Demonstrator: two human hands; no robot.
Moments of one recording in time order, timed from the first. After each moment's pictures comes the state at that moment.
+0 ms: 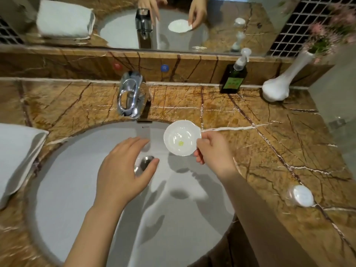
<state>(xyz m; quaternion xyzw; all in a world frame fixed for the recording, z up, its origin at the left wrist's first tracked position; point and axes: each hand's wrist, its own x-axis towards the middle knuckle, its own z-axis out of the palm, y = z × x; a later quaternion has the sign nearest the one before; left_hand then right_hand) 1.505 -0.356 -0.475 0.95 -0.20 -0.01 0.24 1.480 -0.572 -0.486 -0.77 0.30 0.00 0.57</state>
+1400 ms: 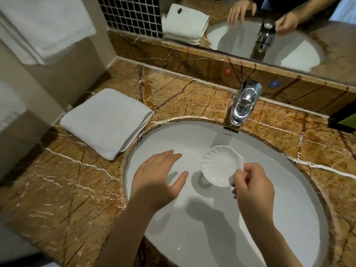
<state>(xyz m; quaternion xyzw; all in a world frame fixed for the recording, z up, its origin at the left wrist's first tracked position) 1.474 -0.235 -0.487 0.96 -0.08 0.04 0.25 1.463 -0.445 -0.504 -0.87 0.21 -0.04 0.45</state>
